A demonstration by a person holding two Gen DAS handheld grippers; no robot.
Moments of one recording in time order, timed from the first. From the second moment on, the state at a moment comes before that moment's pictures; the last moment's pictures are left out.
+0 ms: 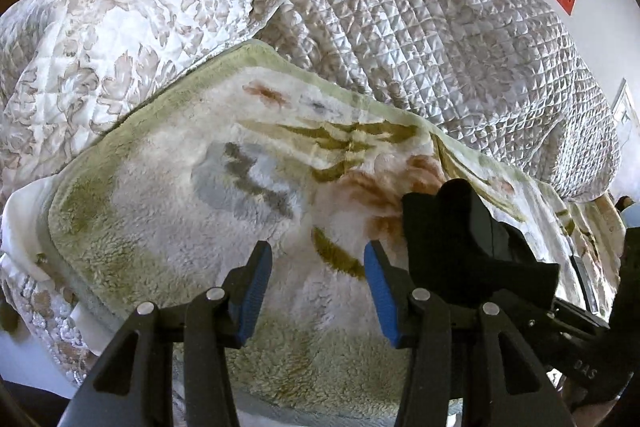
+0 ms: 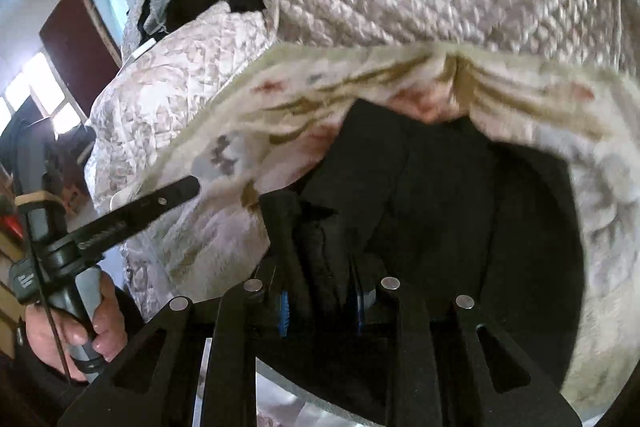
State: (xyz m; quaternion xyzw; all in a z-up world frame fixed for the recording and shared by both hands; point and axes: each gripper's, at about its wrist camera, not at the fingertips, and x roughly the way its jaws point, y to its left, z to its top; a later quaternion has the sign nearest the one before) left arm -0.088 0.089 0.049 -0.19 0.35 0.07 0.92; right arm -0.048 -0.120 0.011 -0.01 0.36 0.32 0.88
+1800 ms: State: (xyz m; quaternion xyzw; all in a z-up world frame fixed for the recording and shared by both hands) left arm 0.021 -0.024 0.034 -0.06 0.41 -0.06 0.91; right arm 0.072 -0.228 -0.007 0.03 0.39 0.21 0.90
